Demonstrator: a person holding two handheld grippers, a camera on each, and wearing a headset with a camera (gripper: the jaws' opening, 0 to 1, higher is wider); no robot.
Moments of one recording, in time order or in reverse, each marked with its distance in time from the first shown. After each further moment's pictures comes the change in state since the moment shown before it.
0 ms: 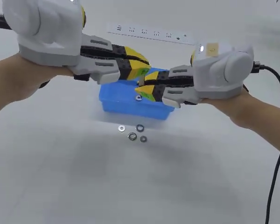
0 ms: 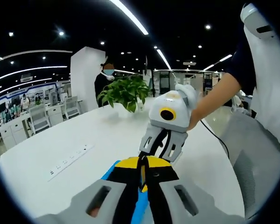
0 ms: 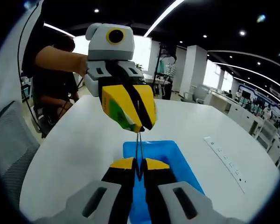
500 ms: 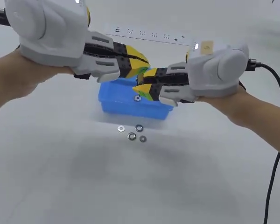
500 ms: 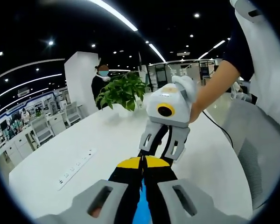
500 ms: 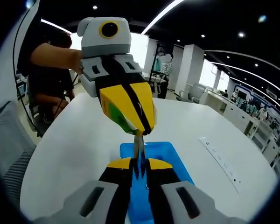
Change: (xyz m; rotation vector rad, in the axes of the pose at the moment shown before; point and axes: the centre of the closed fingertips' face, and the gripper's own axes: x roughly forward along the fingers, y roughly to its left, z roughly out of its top) left arm -0.001 0.003 0.003 0.106 0.034 0.016; right arm 0.000 -0.002 0.006 -0.011 0.028 -0.052
